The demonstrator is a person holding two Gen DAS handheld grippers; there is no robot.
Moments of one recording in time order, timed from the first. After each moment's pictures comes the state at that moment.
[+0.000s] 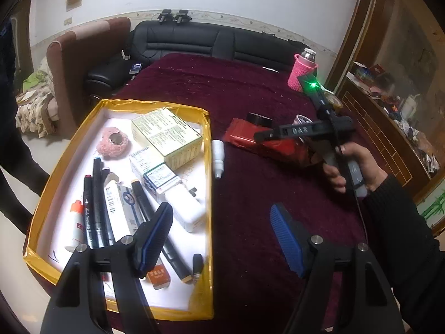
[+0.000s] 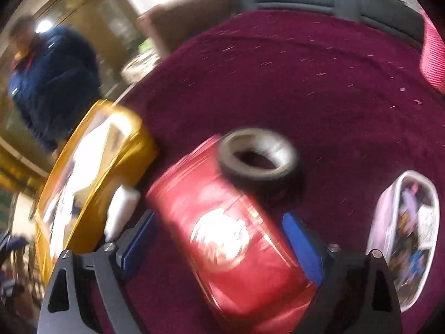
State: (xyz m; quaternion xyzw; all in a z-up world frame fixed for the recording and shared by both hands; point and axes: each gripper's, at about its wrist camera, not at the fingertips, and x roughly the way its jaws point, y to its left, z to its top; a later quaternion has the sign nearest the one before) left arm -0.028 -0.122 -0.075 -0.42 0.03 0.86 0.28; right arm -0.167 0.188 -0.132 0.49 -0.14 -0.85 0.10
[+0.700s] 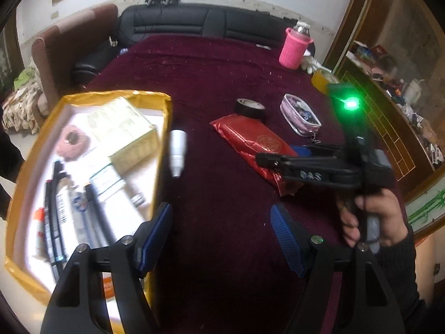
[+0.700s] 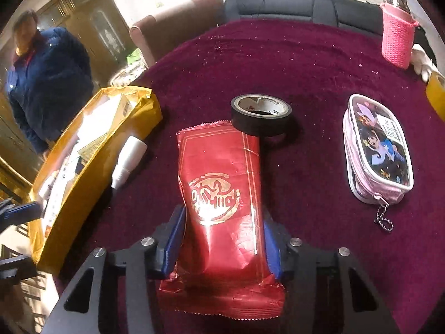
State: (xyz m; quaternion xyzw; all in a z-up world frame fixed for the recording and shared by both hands) left arm -0.047 -0.043 -0.099 -0.47 0.06 0.83 0.28; right arm -0.084 0.173 -0.134 0.47 -0.14 -0.87 0.03
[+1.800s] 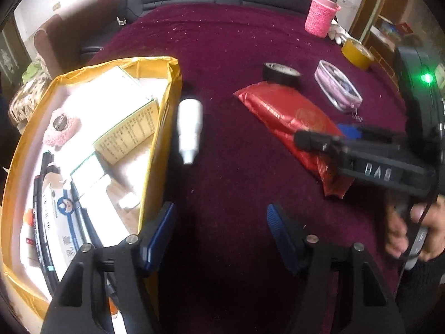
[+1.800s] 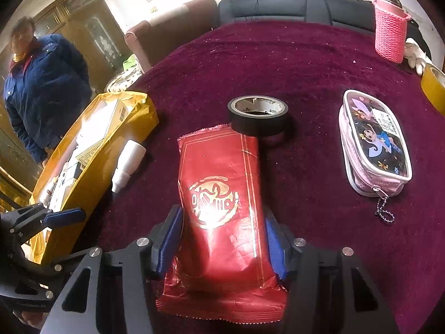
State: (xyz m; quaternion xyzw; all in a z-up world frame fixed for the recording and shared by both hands) left arm -0.076 -0.028 -0.137 -0.52 0.11 0.82 0.23; right arm -0.088 0.173 -0.136 0.46 -0.15 -0.88 0.01
